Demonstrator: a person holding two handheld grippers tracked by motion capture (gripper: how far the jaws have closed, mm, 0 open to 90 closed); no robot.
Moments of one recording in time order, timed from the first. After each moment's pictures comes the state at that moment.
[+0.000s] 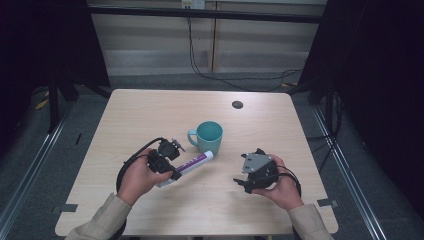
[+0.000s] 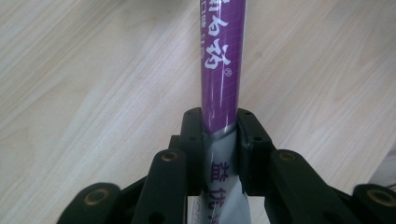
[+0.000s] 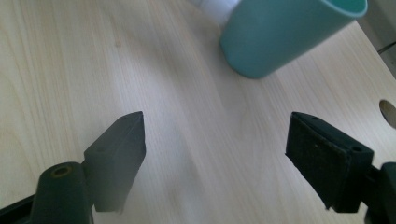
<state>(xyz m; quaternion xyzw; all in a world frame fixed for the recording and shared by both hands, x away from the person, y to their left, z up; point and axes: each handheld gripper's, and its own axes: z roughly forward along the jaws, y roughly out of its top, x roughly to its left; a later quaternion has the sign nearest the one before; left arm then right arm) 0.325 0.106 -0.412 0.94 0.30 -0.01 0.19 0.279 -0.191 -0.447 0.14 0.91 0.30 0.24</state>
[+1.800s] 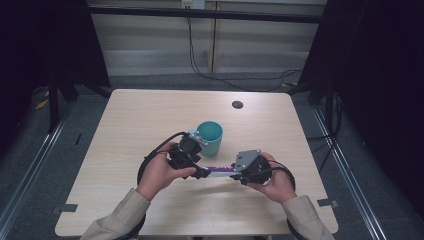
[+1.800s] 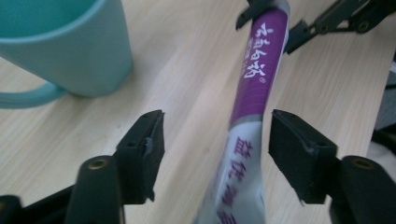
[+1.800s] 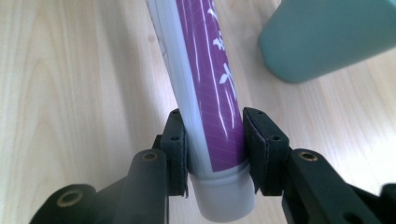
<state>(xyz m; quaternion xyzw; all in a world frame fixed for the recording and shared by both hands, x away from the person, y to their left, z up) 0.331 0.061 -0.398 0.93 0.22 -0.01 0.30 0.292 -0.176 -0.443 0.10 0.94 0.27 0.17</state>
